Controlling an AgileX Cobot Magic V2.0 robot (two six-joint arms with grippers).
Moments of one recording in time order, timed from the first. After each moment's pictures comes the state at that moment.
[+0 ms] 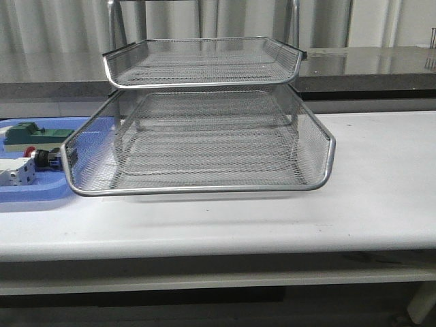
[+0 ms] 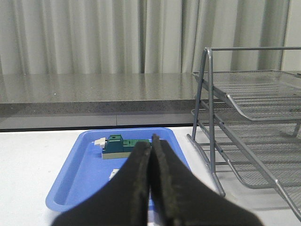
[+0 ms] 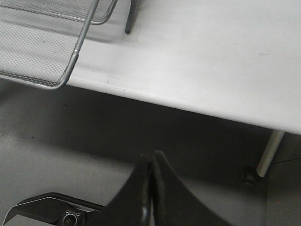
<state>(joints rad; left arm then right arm) 0.00 0.00 0.00 0.07 -0.01 -0.09 0.13 0.75 -0.83 0.08 0.97 -0.13</state>
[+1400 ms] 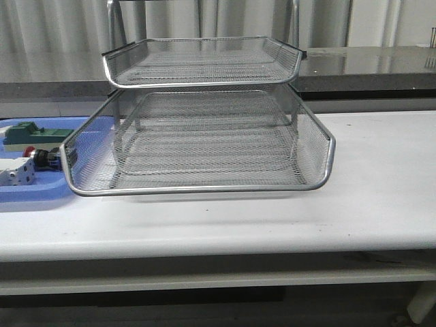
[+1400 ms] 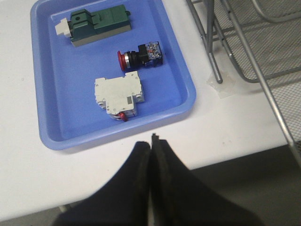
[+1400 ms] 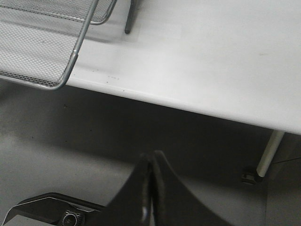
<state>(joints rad) 0.00 1.13 -1.06 0.00 0.83 0.18 0.13 0.75 -0.83 0.08 0.97 -0.13</state>
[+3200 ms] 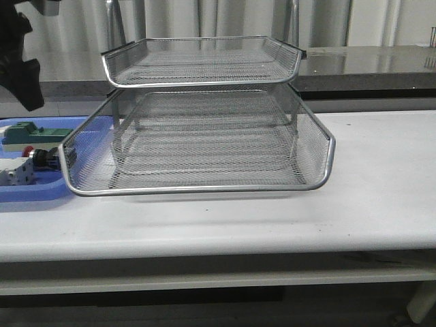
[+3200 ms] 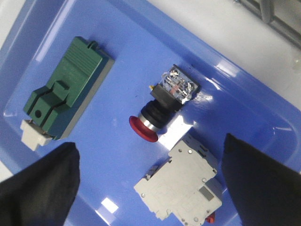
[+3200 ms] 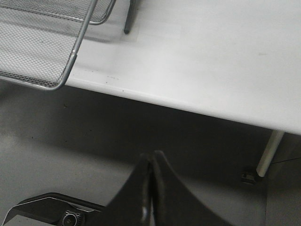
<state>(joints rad) 0.00 2.04 -1.82 0.02 0.99 0.82 0.13 0.75 -0.83 0.08 0.97 -0.13</state>
